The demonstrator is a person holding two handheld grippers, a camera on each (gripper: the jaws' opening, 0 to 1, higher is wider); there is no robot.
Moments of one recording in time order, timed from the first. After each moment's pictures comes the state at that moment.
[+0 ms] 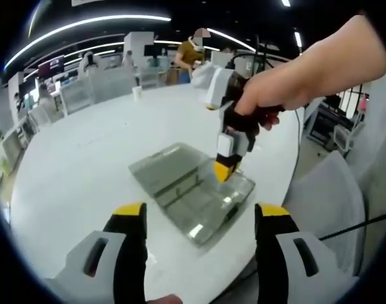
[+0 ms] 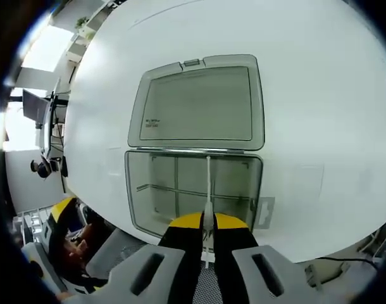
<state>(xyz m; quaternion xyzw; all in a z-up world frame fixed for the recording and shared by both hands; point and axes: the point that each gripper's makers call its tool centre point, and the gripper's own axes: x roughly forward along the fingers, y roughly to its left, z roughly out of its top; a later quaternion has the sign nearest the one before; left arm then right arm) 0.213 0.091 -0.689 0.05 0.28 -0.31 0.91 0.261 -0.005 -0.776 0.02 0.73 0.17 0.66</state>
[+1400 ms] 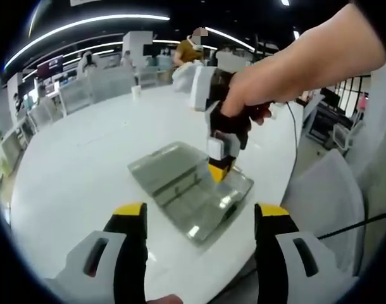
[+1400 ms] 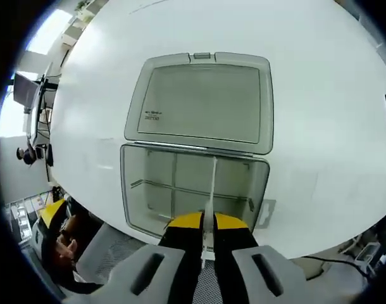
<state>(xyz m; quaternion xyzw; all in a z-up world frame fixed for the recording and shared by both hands) 0.210 0.089 -0.690 0.06 0.29 -0.31 0.90 0.262 0.000 -0.771 -0.05 0.74 0.15 0.65</state>
